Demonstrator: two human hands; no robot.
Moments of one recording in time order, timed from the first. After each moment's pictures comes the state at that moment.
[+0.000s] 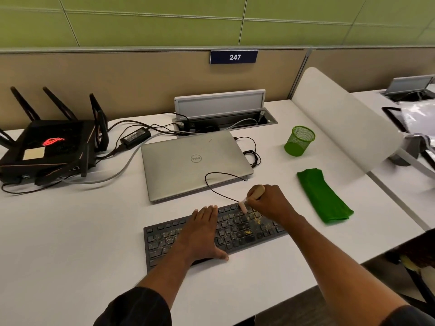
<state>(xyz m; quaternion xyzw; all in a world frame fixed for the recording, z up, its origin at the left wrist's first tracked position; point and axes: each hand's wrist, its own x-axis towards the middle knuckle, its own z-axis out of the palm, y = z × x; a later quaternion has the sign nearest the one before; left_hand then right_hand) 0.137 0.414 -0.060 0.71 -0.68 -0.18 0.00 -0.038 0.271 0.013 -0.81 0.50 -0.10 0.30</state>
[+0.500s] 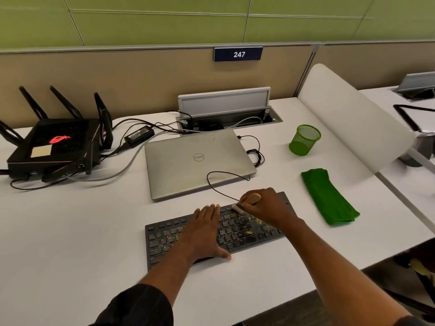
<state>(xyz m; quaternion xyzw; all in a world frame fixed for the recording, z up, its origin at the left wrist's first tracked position) 0.131 0.412 -0.057 0.72 -0.67 -0.18 -0.02 -0.035 0.280 0.016 -0.85 0.42 -0.09 0.31</state>
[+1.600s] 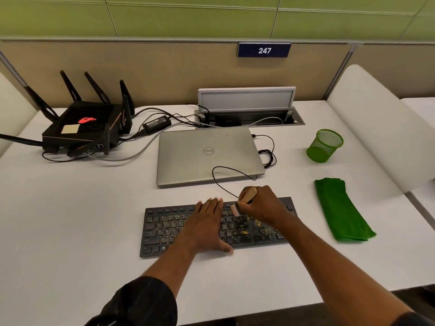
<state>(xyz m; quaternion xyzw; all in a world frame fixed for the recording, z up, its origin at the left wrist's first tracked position) 0.102 0.403 -0.065 0.77 -0.61 -0.18 -0.01 -0.035 0.260 -0.001 -0.88 0.33 -0.07 0.34</state>
